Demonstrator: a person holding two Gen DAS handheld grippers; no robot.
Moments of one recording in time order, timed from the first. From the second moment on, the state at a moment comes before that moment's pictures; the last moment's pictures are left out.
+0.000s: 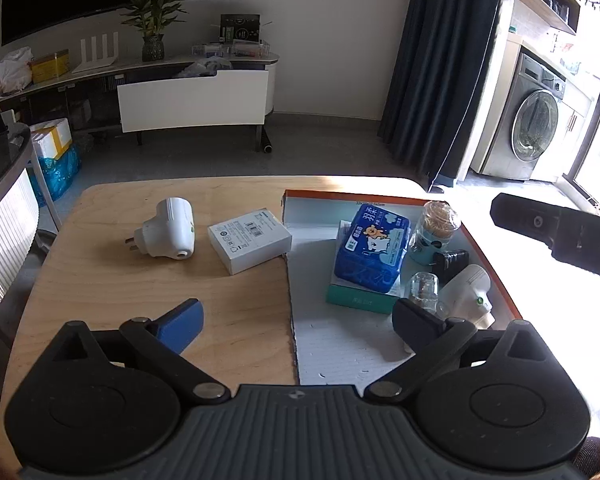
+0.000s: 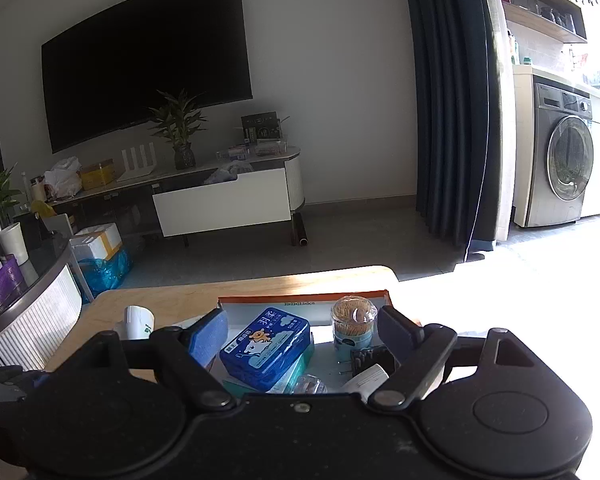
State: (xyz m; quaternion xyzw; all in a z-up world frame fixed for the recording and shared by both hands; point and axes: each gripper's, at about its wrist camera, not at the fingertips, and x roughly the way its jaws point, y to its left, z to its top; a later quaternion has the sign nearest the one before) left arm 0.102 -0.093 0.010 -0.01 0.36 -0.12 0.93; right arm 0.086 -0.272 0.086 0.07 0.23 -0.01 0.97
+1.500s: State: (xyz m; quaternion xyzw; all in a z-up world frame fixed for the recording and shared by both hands) left arm 0.128 0.002 0.011 -0.05 0.36 -0.03 0.93; right arm 0.127 -0.173 0.068 0.01 0.28 0.09 0.95
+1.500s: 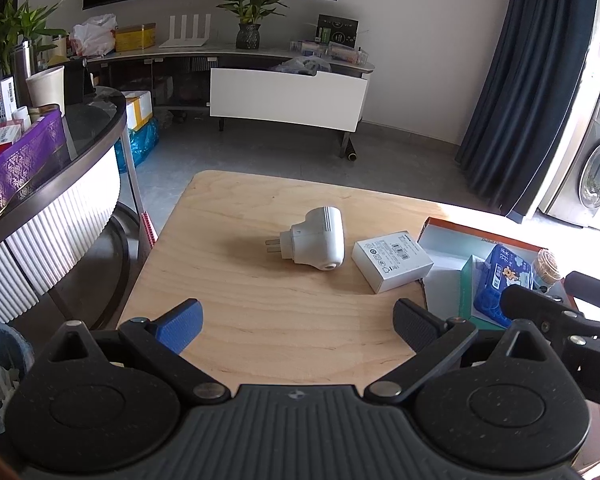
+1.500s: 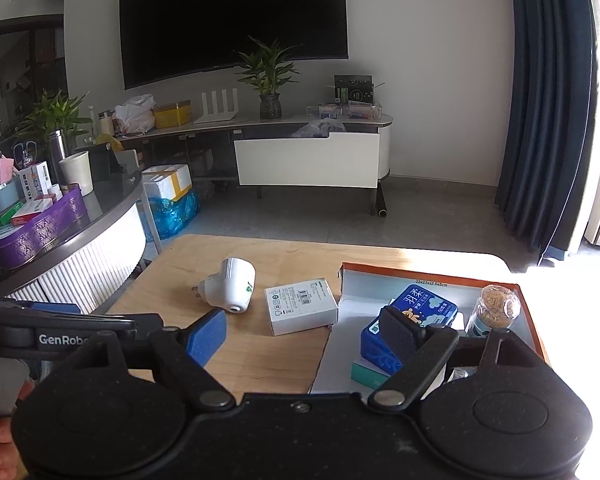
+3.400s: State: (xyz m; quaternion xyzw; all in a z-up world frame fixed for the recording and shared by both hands) left arm 0.247 -0.018 -0.069 0.06 0.36 -0.11 0.92; right arm 0.179 -0.188 0.040 0.04 0.31 0.09 0.95
